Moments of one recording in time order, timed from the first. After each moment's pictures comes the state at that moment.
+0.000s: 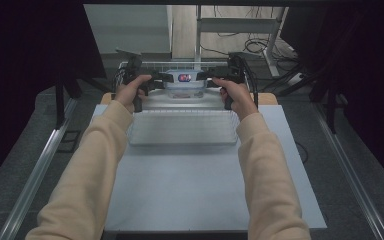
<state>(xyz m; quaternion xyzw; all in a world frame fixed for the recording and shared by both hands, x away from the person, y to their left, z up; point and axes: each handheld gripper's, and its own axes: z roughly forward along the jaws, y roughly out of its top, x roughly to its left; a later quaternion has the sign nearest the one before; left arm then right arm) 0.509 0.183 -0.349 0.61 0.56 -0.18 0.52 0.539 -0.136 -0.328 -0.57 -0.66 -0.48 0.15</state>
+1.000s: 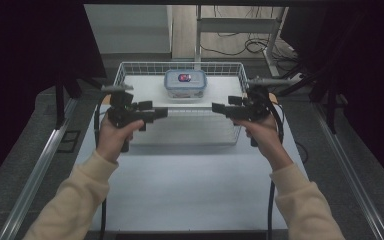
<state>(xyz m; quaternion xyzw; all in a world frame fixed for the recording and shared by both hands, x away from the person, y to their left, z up) 0.349 0.170 -0.349 0.72 0.42 0.08 0.54 0.400 -0.183 -0.317 -0.37 -0.76 -0.53 -0.08</state>
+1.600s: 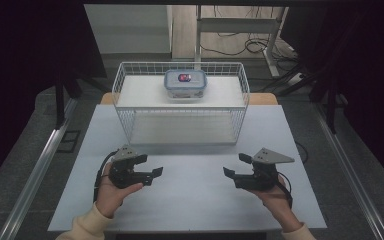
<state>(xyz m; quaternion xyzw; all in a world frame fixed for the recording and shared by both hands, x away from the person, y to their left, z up) 0.273 0.168 -0.468 0.77 0.43 0.12 0.46 0.294 -0.227 -0.446 -0.33 -0.79 -0.49 -0.16</state>
